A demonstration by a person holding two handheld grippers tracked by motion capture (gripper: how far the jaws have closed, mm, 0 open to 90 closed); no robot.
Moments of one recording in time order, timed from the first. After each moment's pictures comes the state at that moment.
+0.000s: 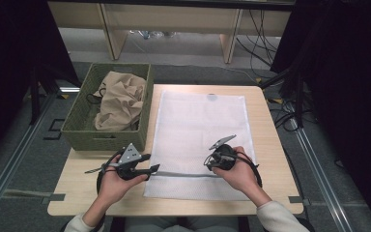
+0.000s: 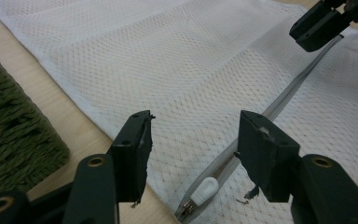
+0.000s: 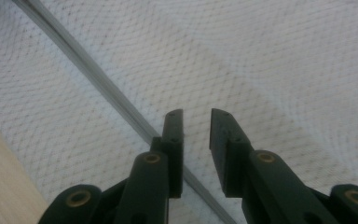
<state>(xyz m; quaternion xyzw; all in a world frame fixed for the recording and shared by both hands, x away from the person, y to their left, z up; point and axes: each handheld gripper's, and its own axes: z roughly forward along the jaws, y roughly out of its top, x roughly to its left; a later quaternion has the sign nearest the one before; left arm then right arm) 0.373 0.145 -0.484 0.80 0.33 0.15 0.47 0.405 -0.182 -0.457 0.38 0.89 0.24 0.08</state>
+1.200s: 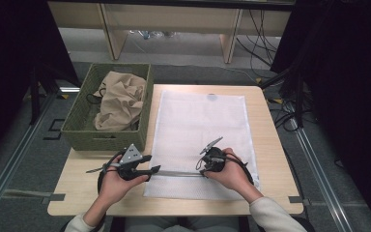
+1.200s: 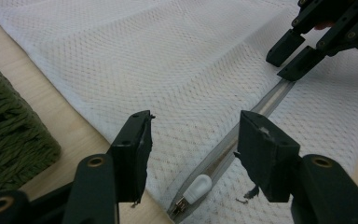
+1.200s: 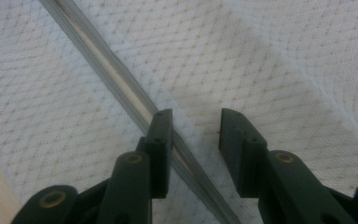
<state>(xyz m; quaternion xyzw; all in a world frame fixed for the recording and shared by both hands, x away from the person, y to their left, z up) 0.374 0.143 -0.487 0.81 0.32 0.15 0.47 0.417 -0.162 -0.484 0.34 0.92 0.21 0.05</state>
